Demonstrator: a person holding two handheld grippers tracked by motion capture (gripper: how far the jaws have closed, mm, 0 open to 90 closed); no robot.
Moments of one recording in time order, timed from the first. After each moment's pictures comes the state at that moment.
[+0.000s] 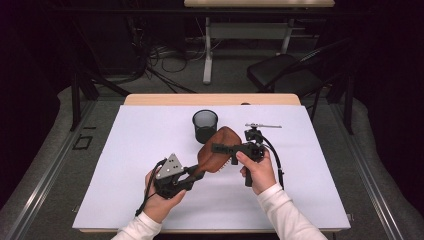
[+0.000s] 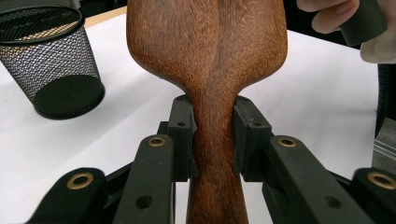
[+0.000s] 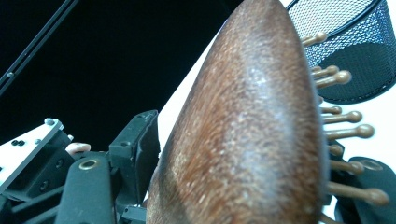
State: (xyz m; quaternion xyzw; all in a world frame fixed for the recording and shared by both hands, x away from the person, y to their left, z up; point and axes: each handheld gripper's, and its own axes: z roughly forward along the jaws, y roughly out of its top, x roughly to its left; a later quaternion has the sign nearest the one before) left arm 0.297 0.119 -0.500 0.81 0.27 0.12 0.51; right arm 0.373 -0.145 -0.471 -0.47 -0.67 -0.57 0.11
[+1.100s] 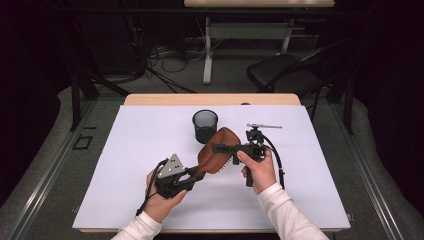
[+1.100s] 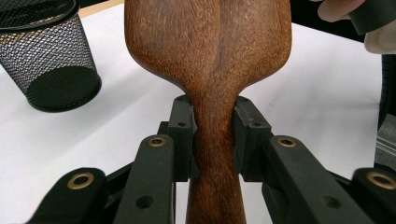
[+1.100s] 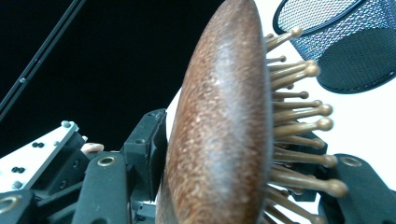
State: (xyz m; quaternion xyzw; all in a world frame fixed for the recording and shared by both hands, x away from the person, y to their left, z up) left arm 0.300 0.118 -0.505 0.82 0.27 0.12 0.50; right arm 0.376 -0.150 -0.475 -0.48 -0.65 -0.57 0.13
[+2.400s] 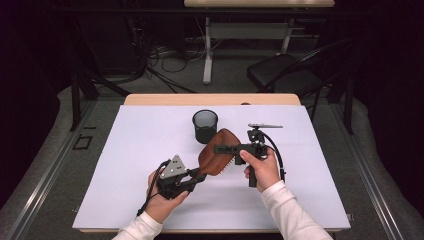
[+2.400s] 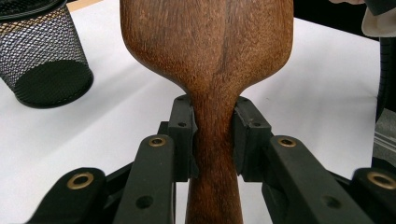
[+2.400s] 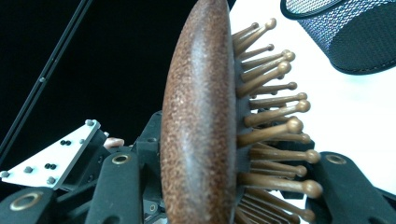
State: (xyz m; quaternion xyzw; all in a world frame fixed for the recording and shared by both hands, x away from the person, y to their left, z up) left arm 0.301 0.115 -0.509 0.82 0.26 0.11 0.49; right arm 0.377 -0.154 -0.476 -0.49 -0.65 -0.56 0.18
